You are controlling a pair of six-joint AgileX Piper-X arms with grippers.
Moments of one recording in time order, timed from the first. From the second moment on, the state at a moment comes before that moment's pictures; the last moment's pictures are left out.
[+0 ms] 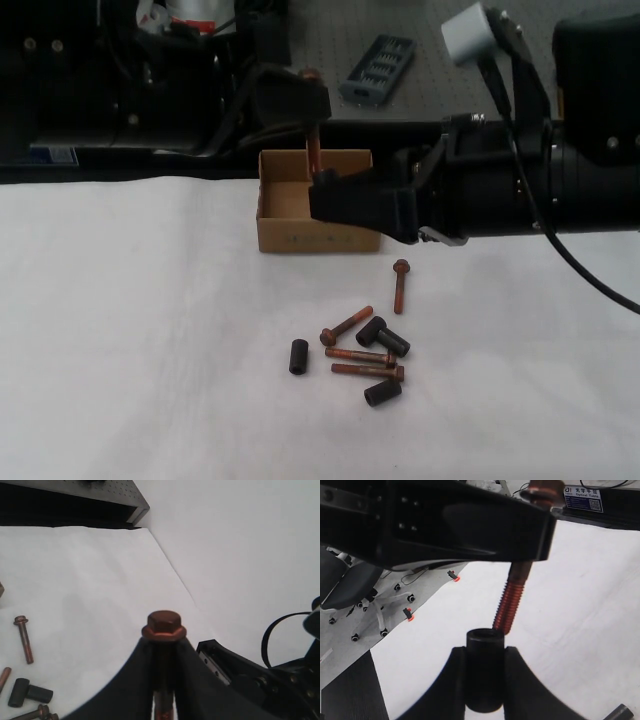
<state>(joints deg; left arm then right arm) -24.2 77.2 -62.2 2.8 37.9 -31.4 40.8 73.7 -52.0 7.5 -31.5 16.9</state>
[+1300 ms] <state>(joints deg) -24.4 76.3 -62.2 2.4 39.6 -31.4 40.8 73.7 -52.0 7.0 -32.2 18.3</state>
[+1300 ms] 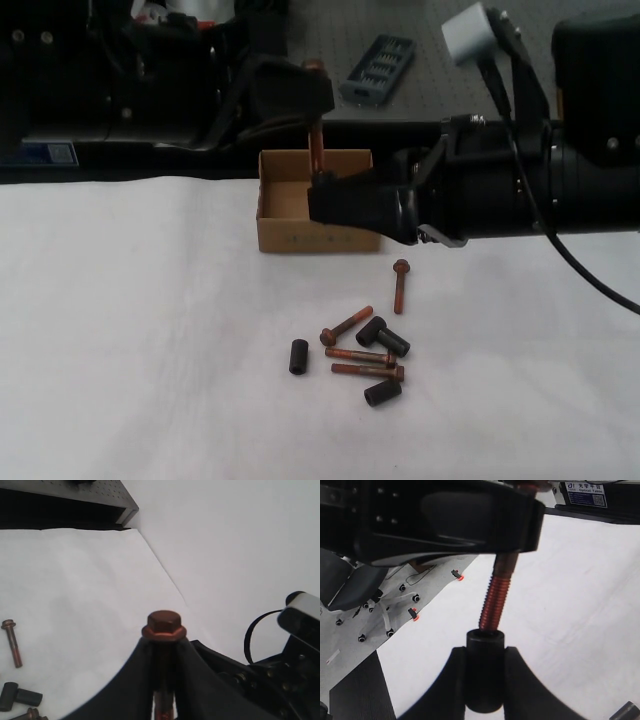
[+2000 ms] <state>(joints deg) -26.3 76.3 -62.2 2.4 37.1 -29.7 39.9 73.7 -51.8 6.1 -31.7 19.6</state>
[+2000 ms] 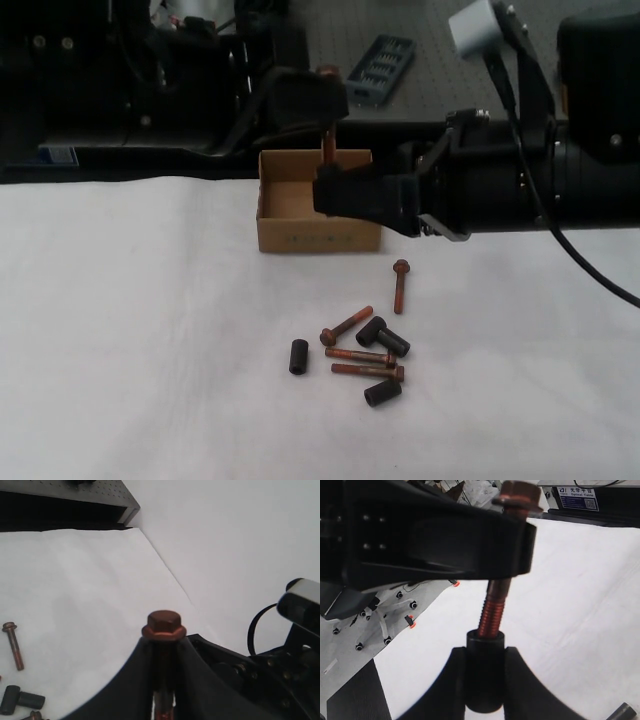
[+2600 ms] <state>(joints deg) -26.5 76.3 -62.2 5.4 36.4 -26.7 37.9 73.9 -51.8 6.2 -33.0 19.7</state>
